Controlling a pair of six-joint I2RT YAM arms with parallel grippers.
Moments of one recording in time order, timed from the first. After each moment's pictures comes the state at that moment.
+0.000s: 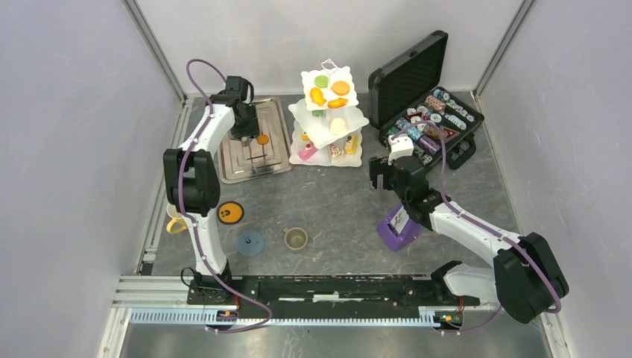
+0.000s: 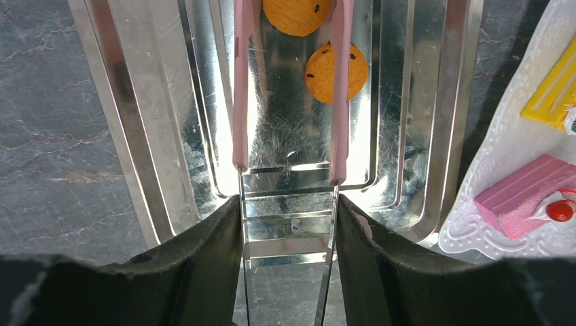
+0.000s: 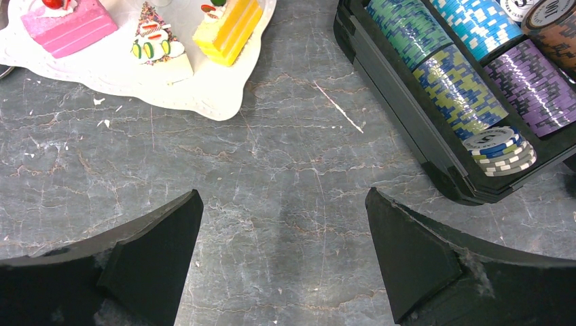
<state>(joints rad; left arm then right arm) -0.11 2.03 1.78 -0.80 -0.12 -0.25 0.52 1.21 0.59 0.17 0.29 0.13</state>
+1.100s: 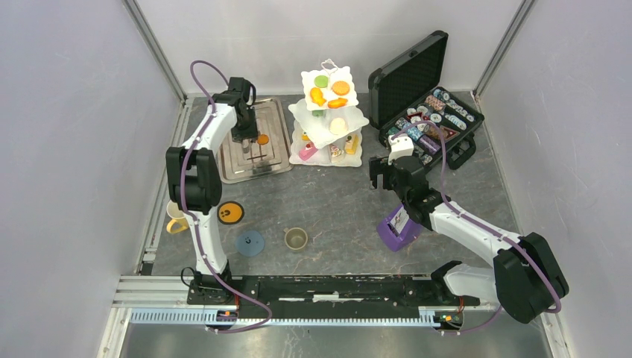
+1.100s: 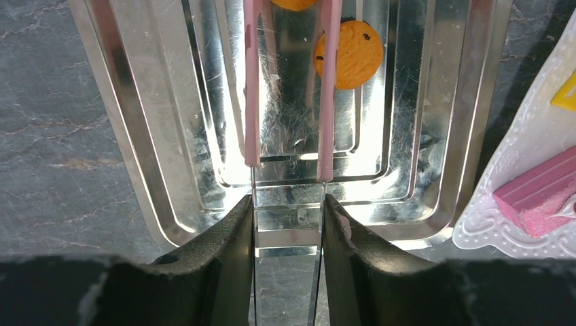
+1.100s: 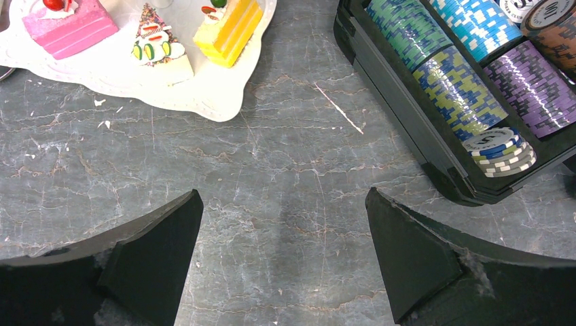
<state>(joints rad) -0.11 2.07 1.81 -0.86 -0.14 -0.24 0.52 1.21 0.59 0.17 0.29 0.13</state>
